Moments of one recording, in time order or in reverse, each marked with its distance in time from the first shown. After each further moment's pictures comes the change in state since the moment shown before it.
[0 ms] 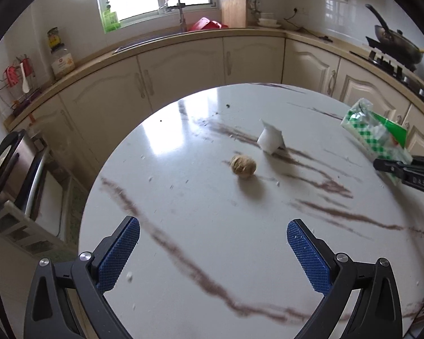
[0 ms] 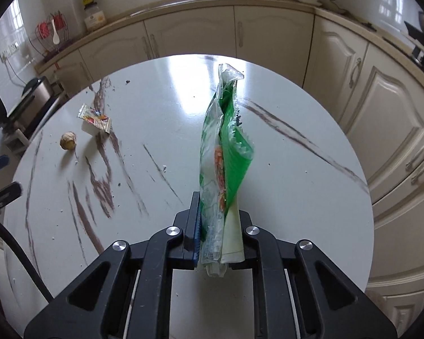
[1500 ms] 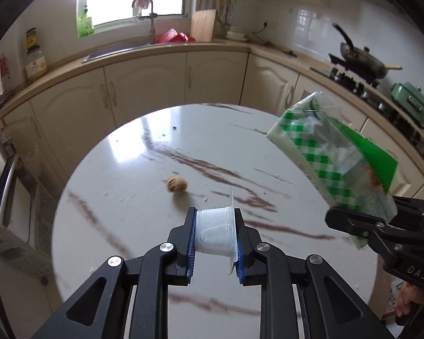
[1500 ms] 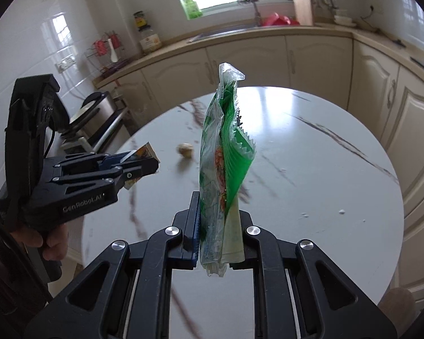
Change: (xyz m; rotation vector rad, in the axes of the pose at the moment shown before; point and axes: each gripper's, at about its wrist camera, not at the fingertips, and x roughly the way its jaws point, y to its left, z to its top) left arm -0.014 0.009 0.000 -0.026 -0.044 -0.205; right arm -0.094 0.100 -0.026 -0.093 -0.123 0.235
